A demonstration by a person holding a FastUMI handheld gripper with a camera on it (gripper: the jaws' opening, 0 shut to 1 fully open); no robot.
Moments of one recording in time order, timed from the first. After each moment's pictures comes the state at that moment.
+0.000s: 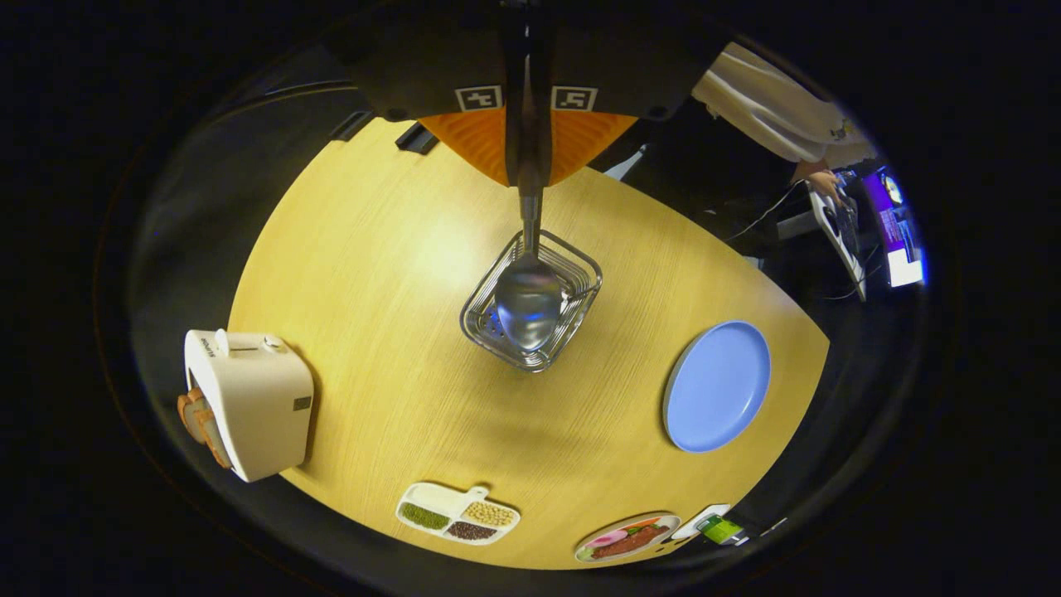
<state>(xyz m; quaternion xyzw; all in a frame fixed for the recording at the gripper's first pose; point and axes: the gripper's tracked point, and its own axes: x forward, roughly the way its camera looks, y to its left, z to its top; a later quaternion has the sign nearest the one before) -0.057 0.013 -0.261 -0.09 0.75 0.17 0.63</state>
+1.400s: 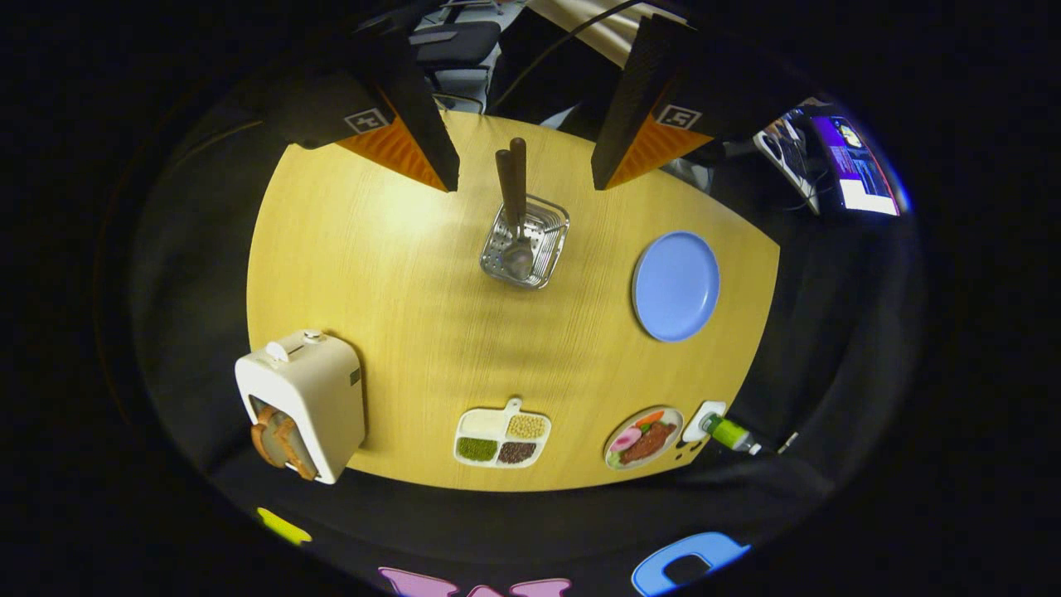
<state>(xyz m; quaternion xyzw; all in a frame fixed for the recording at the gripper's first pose) -0.014 0.013 -0.180 0.05 0.63 0.13 0.77</state>
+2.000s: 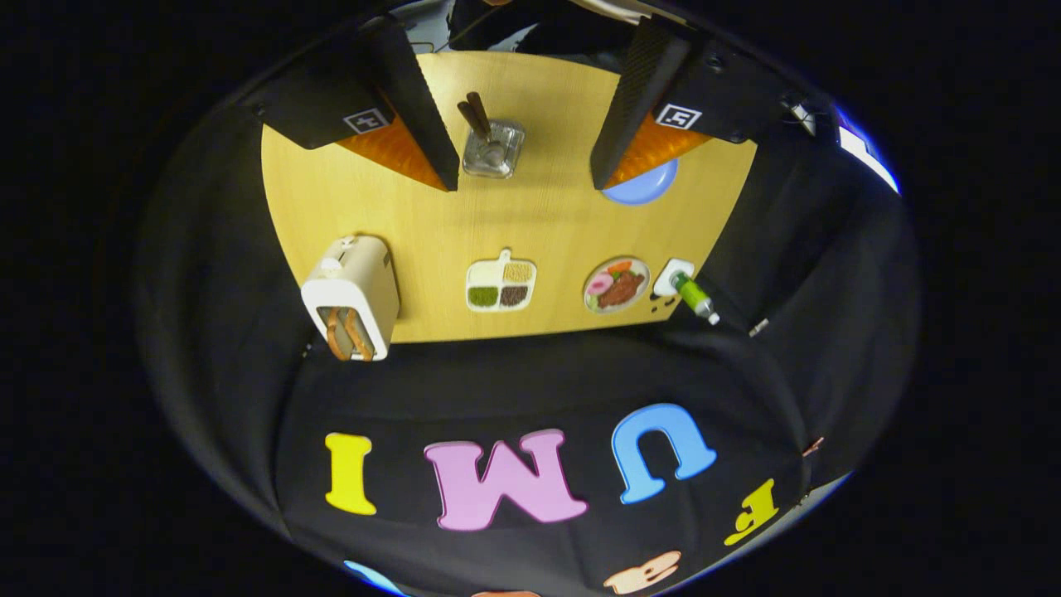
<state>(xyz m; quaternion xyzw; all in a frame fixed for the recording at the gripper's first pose) 0.022 0.034 -0.063 0.10 0.34 0.07 0.93</state>
